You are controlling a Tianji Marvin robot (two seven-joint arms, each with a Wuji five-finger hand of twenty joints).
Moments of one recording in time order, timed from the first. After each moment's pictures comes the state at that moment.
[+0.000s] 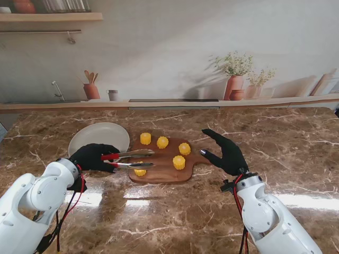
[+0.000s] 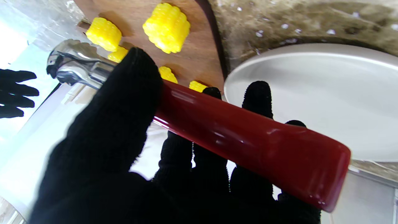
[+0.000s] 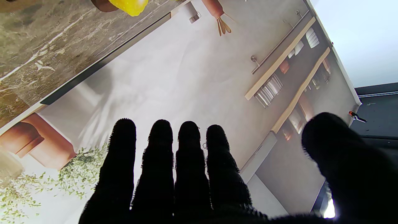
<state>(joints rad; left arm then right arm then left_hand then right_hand) 1.62 -1.06 -1.42 -1.74 0.68 -0.01 -0.33 -1.61 -1.16 1.29 -1.48 -0.56 -0.39 -0.35 0.83 -0.60 0.48 -0.17 0.63 -0.06 0.42 0.29 0.95 -0.04 0.23 0.69 0.81 0.15 0.52 0.78 0.19 0.24 1.01 0.77 0.11 -0.32 0.77 0.01 0.43 0.05 0.16 0.44 0.57 0.01 0.11 0.20 0.55 -0.01 0.11 0.22 0.30 0.05 0.61 0.33</state>
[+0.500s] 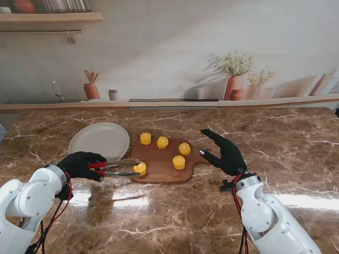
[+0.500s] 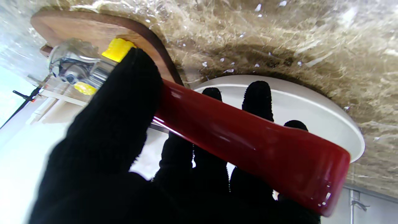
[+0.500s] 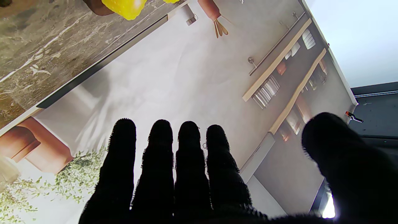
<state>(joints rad) 1.69 -1.03 -1.49 -1.74 0.74 0.01 -0.39 -1.60 -1.16 1.28 -1.46 -0.55 -0.40 -0.35 0.83 -0.60 0.48 -0.17 0.63 -0.04 0.39 0.28 0.94 -0.04 0.23 0.71 0.81 0.15 0.52 0.78 0.19 0.24 1.02 0.78 0.11 -0.32 0.77 0.01 0.43 0.05 0.16 0.44 0.57 0.01 0.11 0.20 0.55 -0.01 0.11 0.22 0.30 0.05 0.61 0.33</state>
